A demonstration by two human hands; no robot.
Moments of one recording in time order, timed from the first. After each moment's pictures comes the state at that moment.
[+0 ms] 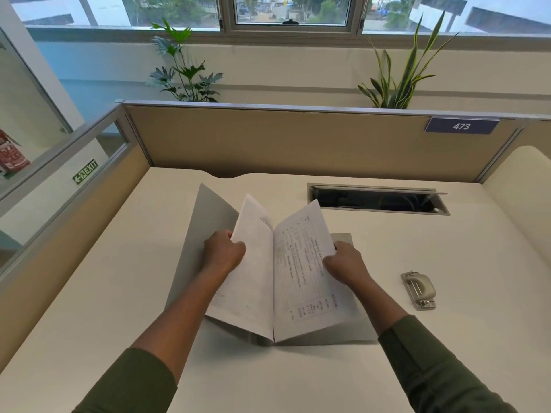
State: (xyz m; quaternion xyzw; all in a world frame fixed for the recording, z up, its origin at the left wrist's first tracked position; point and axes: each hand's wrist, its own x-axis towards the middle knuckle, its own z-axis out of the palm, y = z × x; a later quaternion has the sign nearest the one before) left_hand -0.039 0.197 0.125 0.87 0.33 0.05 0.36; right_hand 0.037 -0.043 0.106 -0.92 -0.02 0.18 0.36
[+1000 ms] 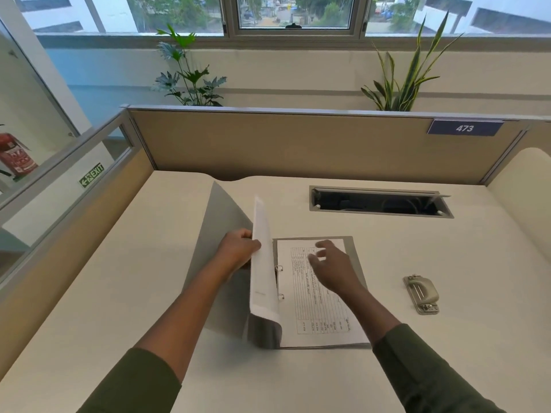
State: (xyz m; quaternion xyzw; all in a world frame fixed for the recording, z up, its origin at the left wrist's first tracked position) left_hand -0.030 0.184 0.134 0.77 0.29 -0.02 0.57; right_hand 0.025 -0.029 0.095 -0.90 -0.08 0.14 0.40
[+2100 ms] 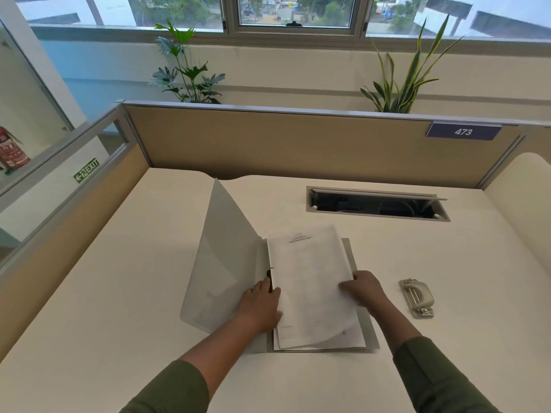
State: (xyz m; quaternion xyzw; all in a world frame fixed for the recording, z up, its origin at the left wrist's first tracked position) left_hand -0.055 0.125 0.017 0.97 0.04 -0.21 0.07; right_hand 0.048 -0.099 0.060 -0.90 0.06 0.25 0.35
